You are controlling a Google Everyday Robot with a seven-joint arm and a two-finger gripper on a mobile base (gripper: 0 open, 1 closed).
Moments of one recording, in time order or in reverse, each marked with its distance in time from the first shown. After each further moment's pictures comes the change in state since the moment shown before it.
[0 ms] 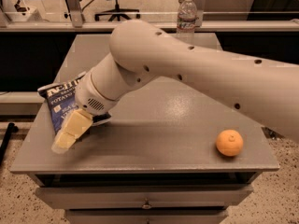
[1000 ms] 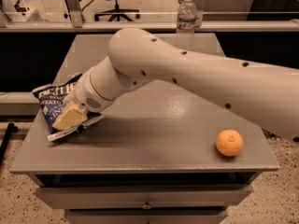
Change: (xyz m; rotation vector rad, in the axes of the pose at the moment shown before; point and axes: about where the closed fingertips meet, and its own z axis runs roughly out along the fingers) arm -0.001 -0.027 0.017 0.061 -0.041 -0.009
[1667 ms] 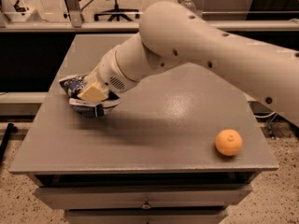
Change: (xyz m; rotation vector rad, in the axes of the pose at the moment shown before) arm -0.004 -0.028 -0.068 0.098 -0.023 -0.007
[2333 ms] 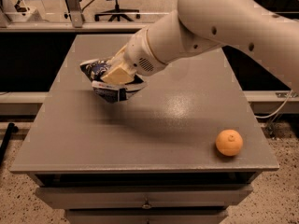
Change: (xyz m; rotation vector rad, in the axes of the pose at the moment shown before) arm 0.010 -0.033 -0.066 0.073 -0.009 0.002
